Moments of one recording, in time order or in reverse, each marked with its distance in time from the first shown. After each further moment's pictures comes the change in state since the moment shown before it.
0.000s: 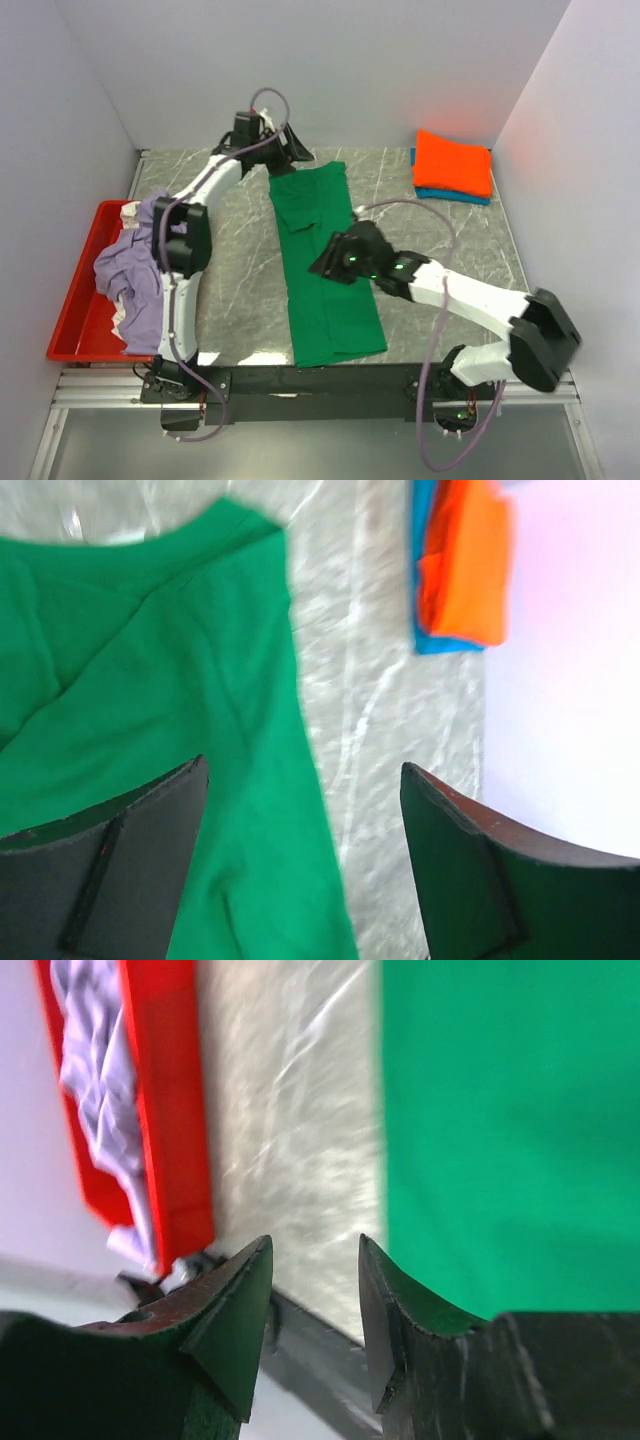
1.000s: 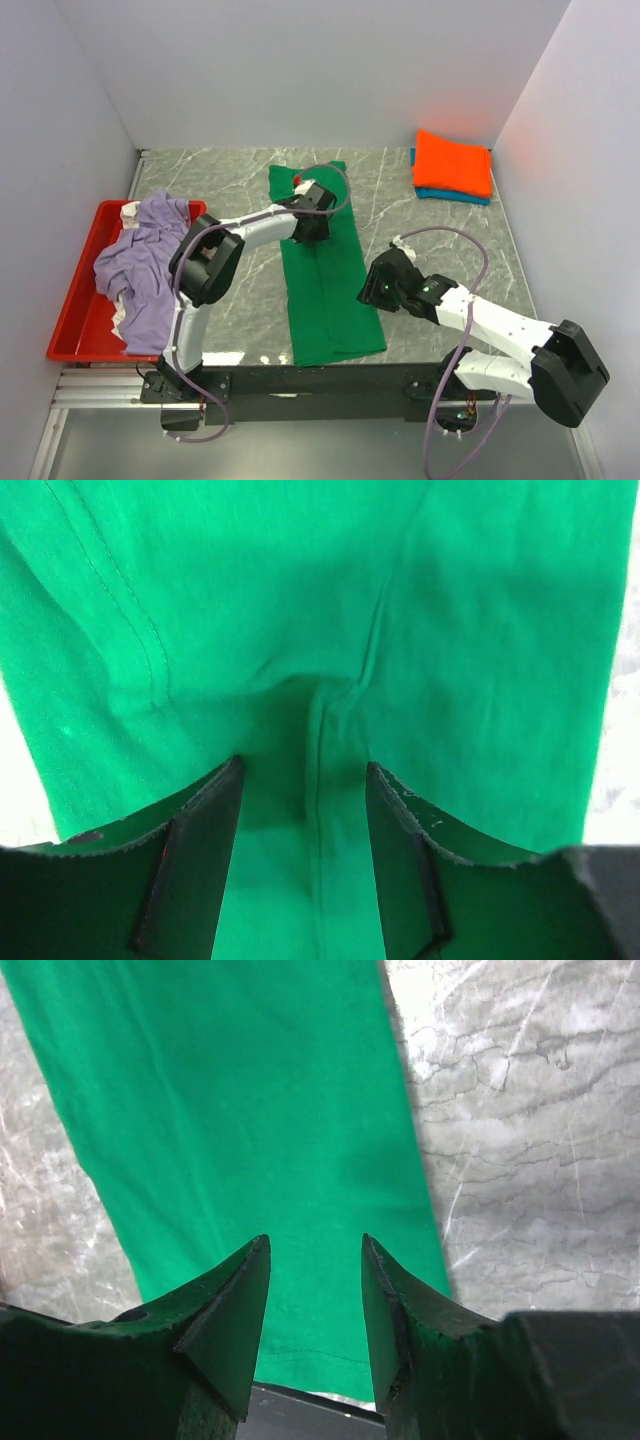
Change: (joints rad) left arm -0.403 -0.218 -0.511 -0.110 -0.818 -0.024; right arm -0.129 -0.269 -0.303 -0.243 0.165 -0.115
